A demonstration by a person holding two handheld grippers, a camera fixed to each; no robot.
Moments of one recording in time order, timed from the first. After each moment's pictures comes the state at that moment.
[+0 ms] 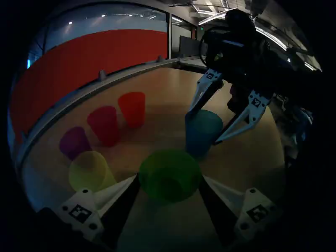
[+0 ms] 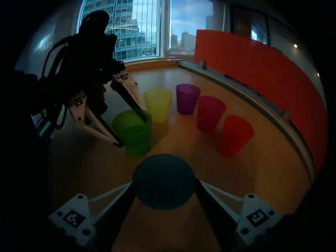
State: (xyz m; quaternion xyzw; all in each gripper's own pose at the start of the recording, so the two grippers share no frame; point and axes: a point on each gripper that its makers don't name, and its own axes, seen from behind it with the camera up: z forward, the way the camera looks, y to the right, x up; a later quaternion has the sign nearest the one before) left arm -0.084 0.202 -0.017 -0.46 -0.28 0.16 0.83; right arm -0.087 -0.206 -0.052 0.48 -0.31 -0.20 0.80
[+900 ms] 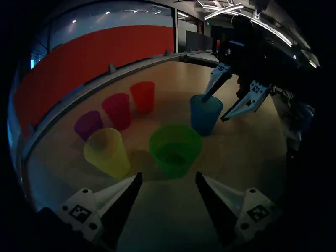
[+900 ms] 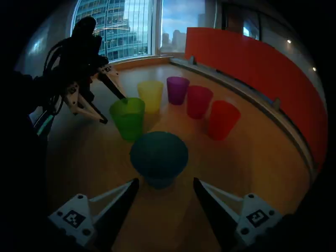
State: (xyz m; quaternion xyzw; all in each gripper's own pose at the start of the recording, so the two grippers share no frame) left arm -0.085 0.155 -0.038 -0.43 -0.30 0.17 0.84; right arm -0.096 -0.167 -0.065 0.44 -0.32 -0.19 0.82
